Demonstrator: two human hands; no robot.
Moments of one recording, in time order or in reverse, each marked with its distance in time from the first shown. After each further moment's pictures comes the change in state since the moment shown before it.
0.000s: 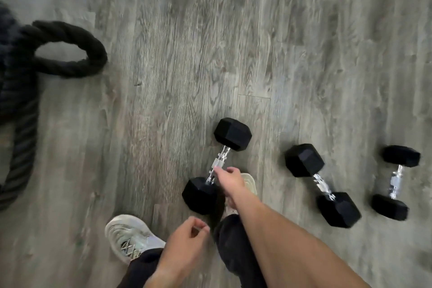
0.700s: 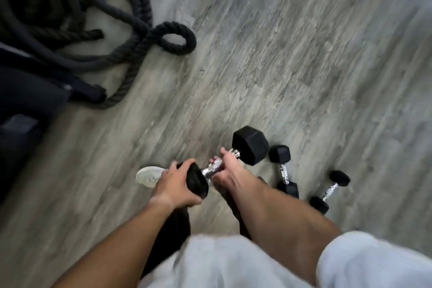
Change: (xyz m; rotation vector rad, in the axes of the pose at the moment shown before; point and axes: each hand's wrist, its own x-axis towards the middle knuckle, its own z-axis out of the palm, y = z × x) left_hand -0.318 0.017 -0.105 0.293 0.165 0.097; right_hand -0.376 0.004 -0.011 0.369 -0.188 0.272
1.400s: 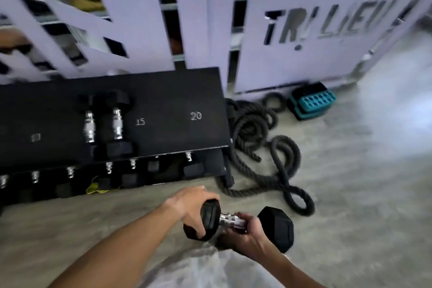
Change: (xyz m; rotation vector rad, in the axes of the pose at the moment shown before) left_hand -0.310 -0.225 -0.219 -0.132 0.468 -0.021; right_hand -0.281 0.237 0.206 -0.726 -0.426 -0.070
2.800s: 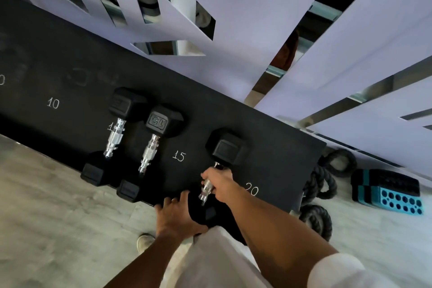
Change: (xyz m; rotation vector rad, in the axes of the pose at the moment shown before) left_hand 0.170 -0.260 -0.057 -0.652 0.263 -0.949; right_hand 0.266 -0.056 0.462 -1.355 0.203 -0.152
